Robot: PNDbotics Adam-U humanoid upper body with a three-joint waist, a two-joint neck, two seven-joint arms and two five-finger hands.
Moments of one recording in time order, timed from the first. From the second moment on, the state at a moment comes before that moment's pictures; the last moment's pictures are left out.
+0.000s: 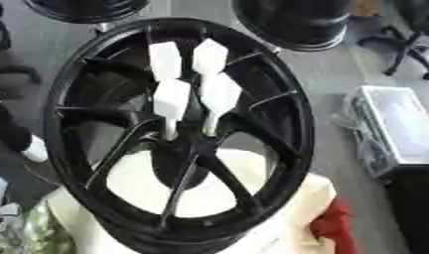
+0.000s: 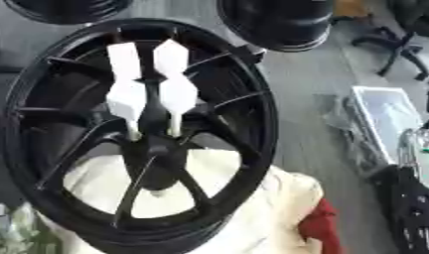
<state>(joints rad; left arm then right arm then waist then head) -0.51 0.40 -0.15 -1.79 0.63 0.10 -0.55 -0.10 -0.37 -0.68 -1.59 -0.24 0.02 -0.57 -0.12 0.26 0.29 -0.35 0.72</state>
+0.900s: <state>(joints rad) -0.51 0.44 -0.15 -1.85 0.64 0.08 -0.57 -0.07 -0.41 -0.67 -1.57 -0.27 -0.02 -0.54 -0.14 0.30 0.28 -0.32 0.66</state>
